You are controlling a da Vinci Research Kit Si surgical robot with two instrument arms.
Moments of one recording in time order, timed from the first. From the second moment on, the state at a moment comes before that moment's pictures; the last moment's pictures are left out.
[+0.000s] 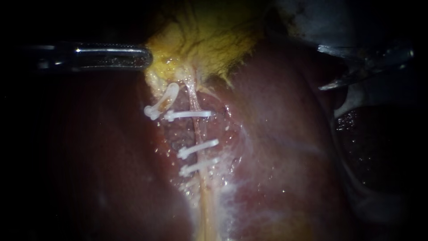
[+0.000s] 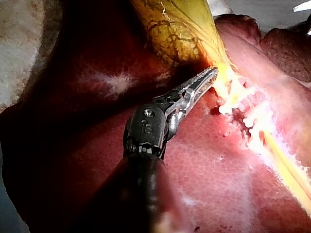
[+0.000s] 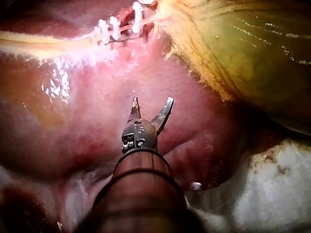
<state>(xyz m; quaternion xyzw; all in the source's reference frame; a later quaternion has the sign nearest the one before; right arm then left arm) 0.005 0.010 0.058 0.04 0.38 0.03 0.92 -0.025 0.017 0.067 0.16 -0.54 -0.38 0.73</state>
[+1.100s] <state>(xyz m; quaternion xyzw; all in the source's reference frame) 0.018 -0.001 0.070 0.41 0.42 0.21 0.79 -0.025 0.017 0.067 0.16 -0.54 -0.38 0.73</state>
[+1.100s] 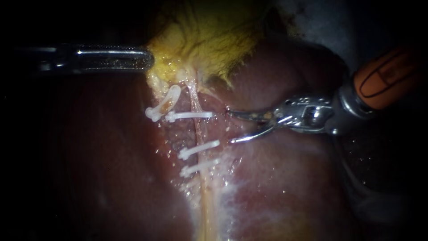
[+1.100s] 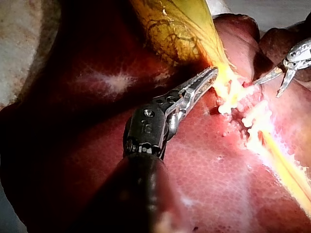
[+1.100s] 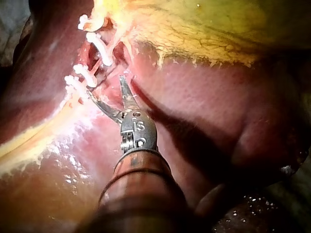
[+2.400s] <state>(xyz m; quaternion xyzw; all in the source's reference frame) 0.028 -0.002 0.075 0.57 0.49 0.20 0.63 -0.025 0.016 0.066 0.16 -0.54 -0.38 0.73</state>
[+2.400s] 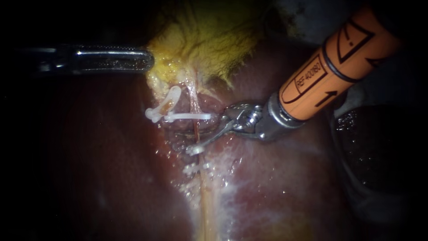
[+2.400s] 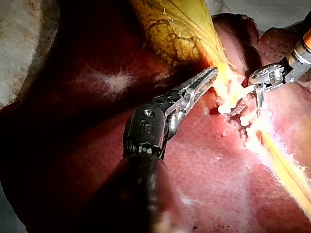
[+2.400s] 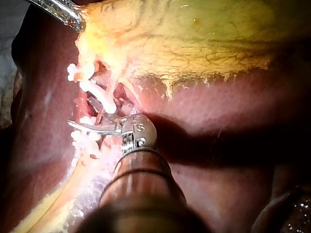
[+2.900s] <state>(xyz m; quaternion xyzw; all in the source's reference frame) 0.030 -0.001 0.072 0.59 0.55 0.14 0.57 -0.025 0.016 0.066 0.16 -0.54 -0.38 0.73</state>
